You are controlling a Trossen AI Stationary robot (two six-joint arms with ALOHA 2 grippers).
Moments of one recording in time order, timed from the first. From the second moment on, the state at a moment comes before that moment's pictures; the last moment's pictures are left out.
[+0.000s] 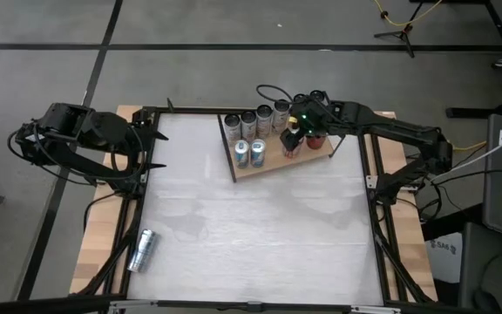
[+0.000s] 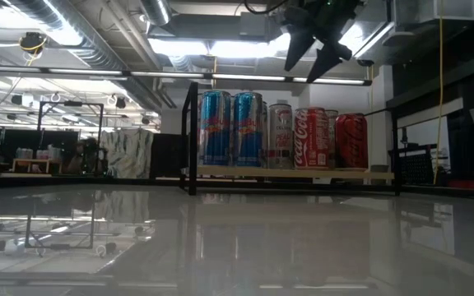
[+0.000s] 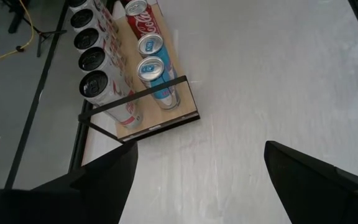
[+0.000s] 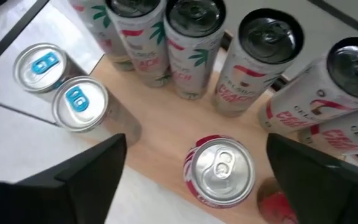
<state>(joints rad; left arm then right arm) -0.12 0.96 1.57 -1.39 -0.25 0.03 -0.30 1.49 1.49 -0.92 0.23 0.41</state>
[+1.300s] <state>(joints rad) -0.12 0.96 1.57 -1.39 -0.25 0.03 -0.30 1.49 1.23 -0.81 0.29 0.45</state>
